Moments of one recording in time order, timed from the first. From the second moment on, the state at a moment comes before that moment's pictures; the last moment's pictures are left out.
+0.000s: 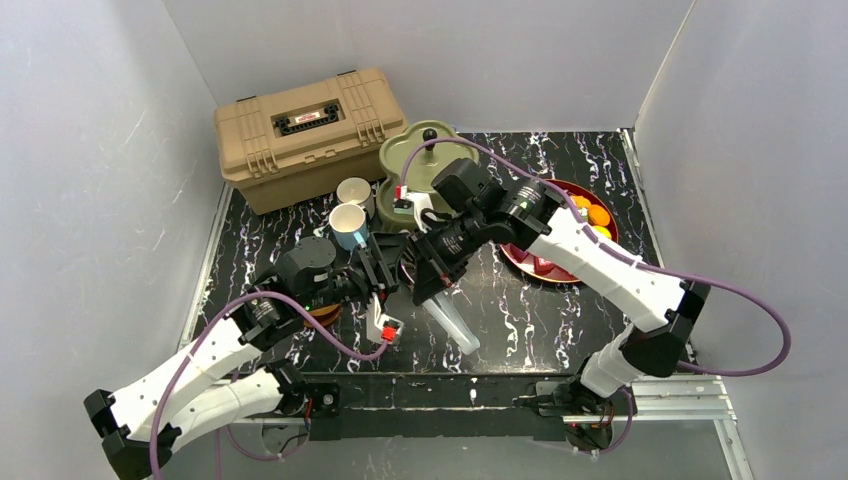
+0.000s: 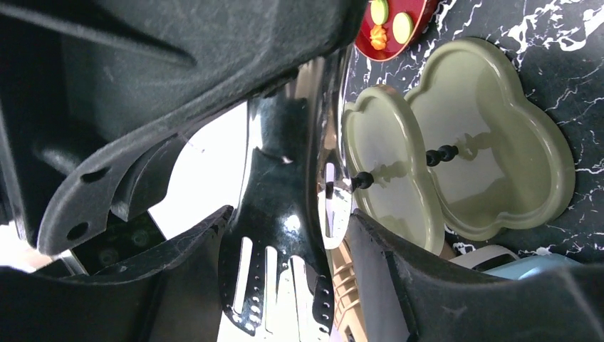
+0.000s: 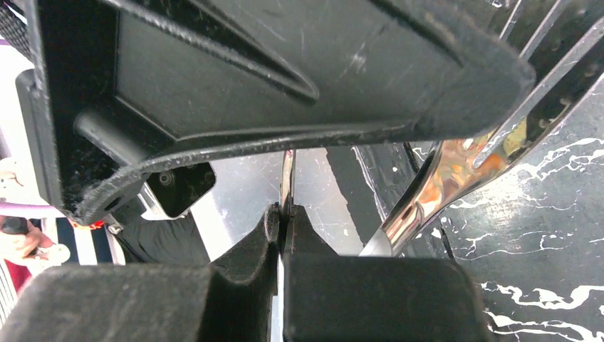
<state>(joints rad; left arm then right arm) -0.86 0.79 0.86 -0.40 0.27 1.73 0.98 1.52 1.72 -1.10 -0.64 0.31</state>
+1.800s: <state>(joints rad) -0.98 0.87 1.00 -0.15 -0.03 1.24 0.87 1.02 1.62 -0.86 0.00 0.43</state>
